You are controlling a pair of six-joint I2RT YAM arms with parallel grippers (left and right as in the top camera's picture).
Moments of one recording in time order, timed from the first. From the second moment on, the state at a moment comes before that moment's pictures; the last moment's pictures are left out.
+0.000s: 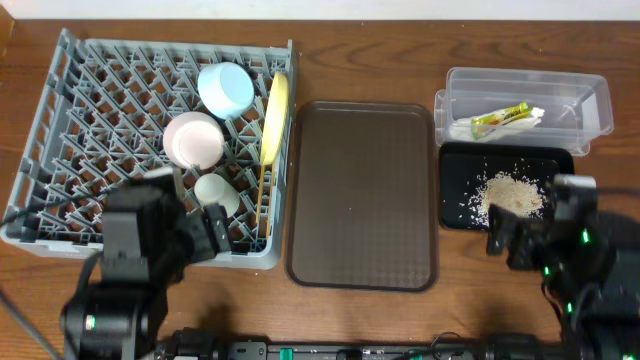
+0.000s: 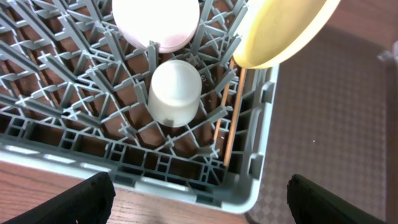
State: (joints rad) left arm -0.04 0.76 0.99 -1.11 0.05 -0.29; right arm -0.03 0.62 0.93 -1.00 -0.07 0.12
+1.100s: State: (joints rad) left arm -0.04 0.67 0.99 -1.15 0.05 -0.29; right arm 0.00 0.02 0.19 -0.12 -0.05 0.05
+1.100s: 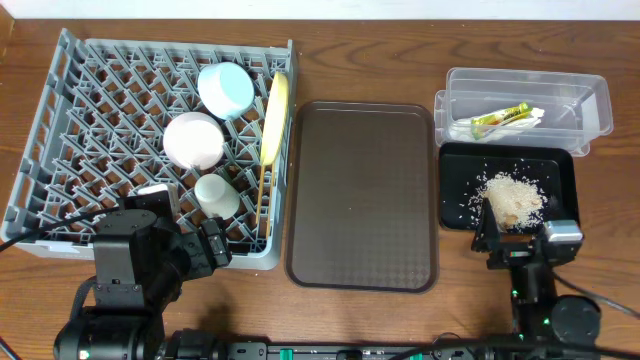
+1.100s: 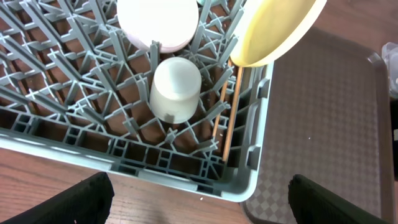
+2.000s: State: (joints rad) left arm -0.04 0.67 0.99 -1.15 0.05 -0.29; right arm 0.02 0.01 0.01 -0.07 -0.05 -0.05
